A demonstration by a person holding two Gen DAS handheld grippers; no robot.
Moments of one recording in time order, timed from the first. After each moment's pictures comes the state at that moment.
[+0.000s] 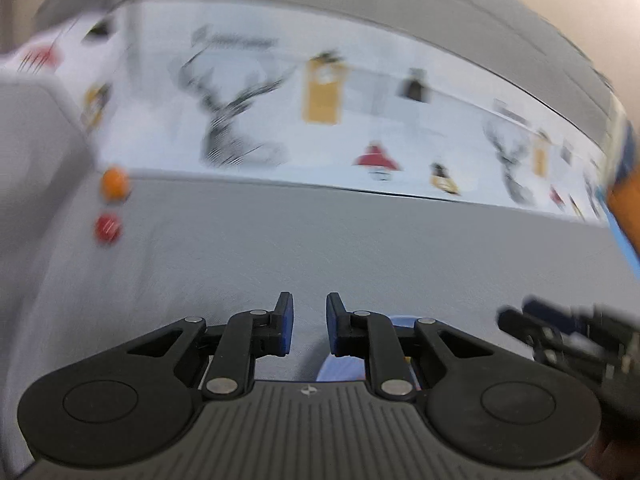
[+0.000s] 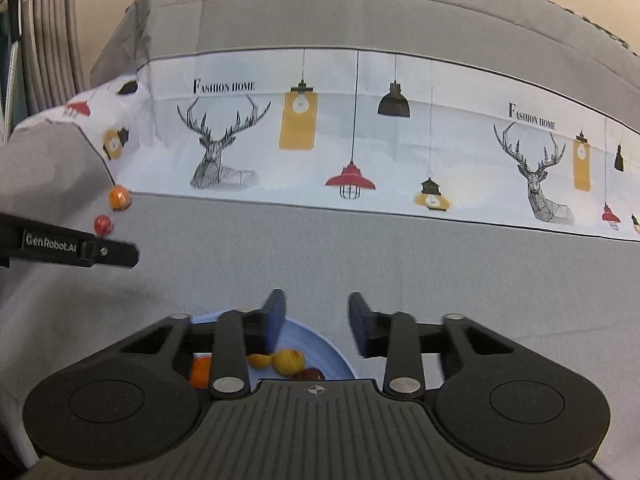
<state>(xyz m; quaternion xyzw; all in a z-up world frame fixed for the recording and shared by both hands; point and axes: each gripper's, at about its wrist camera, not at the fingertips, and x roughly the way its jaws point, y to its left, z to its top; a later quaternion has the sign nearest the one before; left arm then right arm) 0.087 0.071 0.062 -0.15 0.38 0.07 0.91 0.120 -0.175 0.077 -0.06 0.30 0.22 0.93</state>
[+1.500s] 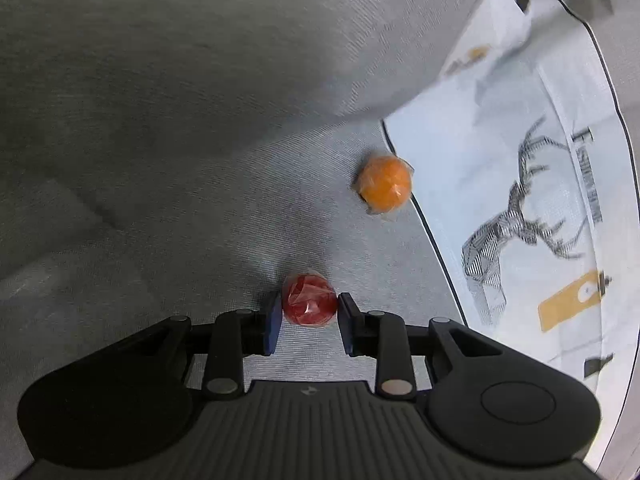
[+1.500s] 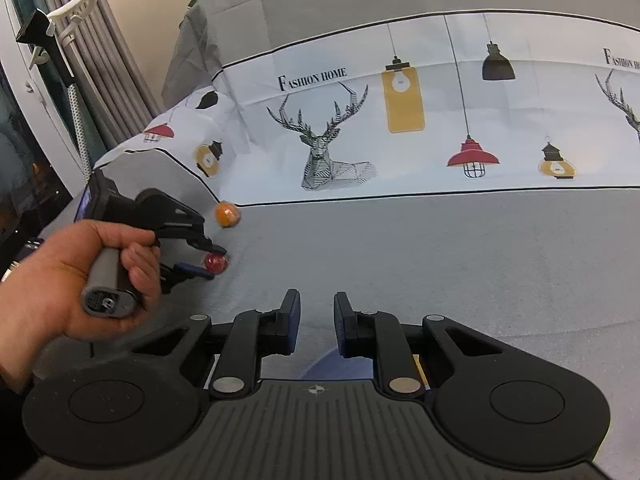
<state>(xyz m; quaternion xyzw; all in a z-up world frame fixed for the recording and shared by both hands) 0.126 0.263 -0.014 -0.52 0.36 0.32 0.70 0.139 -0.124 0.083 0.05 0.36 0.35 0.86</state>
